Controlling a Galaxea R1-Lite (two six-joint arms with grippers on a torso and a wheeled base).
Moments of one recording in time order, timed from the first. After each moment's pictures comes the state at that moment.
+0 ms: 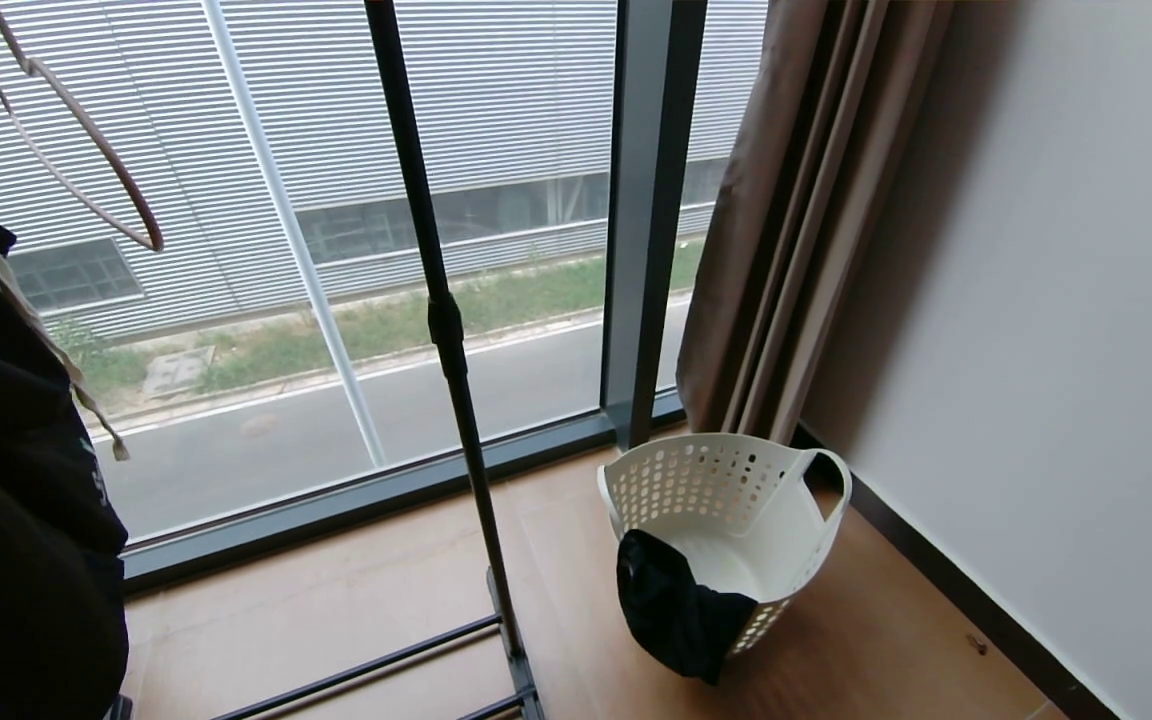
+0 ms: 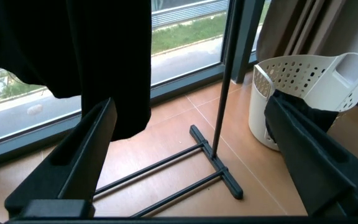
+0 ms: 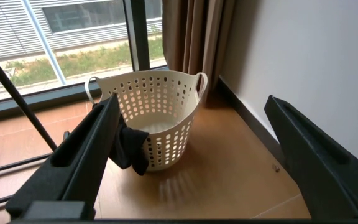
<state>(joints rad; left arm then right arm) -0.01 0.01 -0.01 0.04 -0.07 0.06 0.00 0.01 -0.01 0.03 -0.02 0.04</state>
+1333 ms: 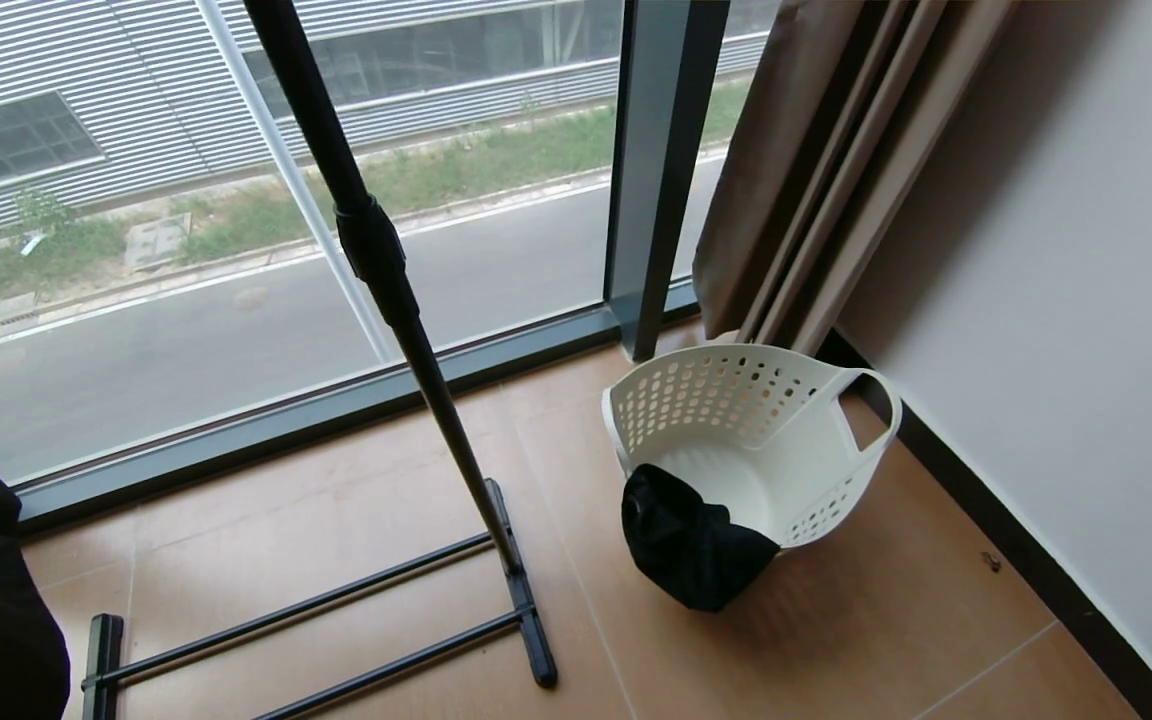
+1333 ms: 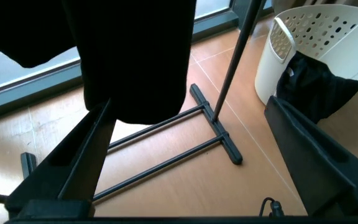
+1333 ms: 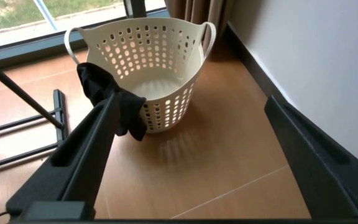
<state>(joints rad) 0.00 0.01 -0.01 0.04 -0.06 0.05 0.00 0.01 -0.01 0.02 -0.02 0.04</state>
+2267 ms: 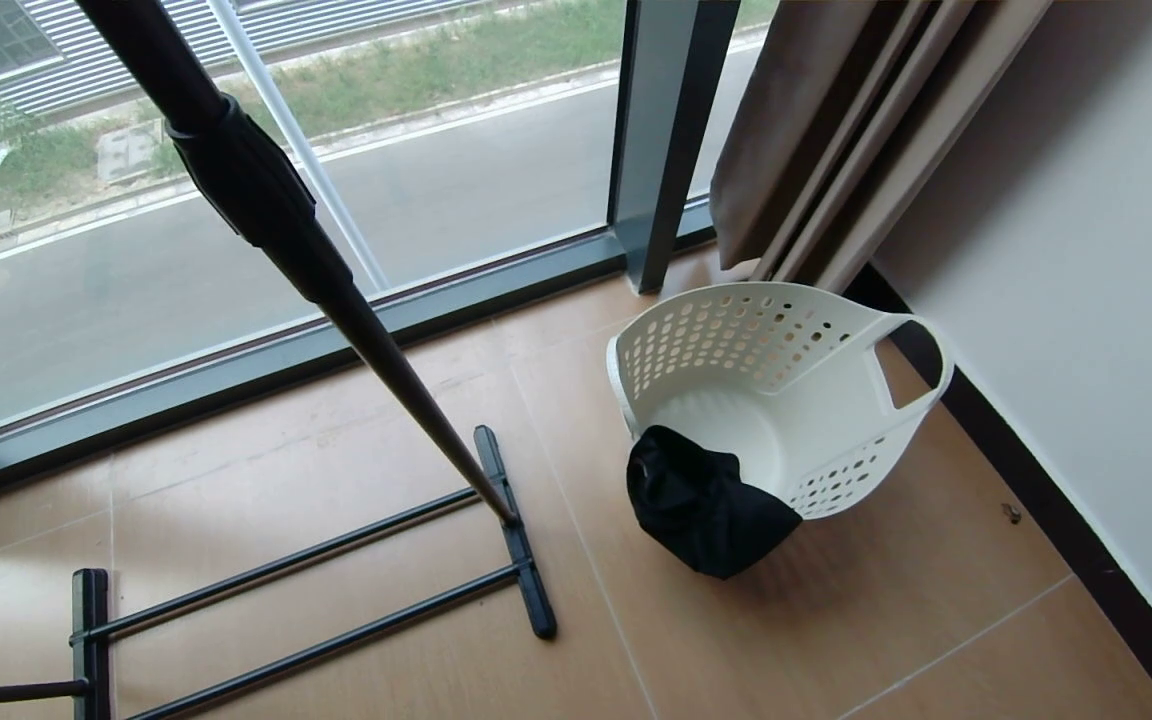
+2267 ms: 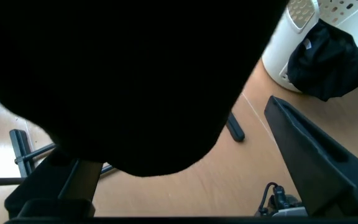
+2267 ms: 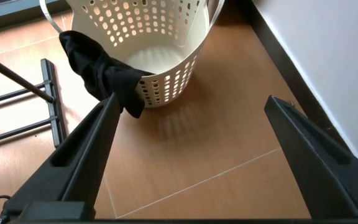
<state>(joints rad) 0.00 0.01 -0.01 0.04 -0.06 0.05 0.00 0.01 -0.01 0.03 -0.02 0.03</state>
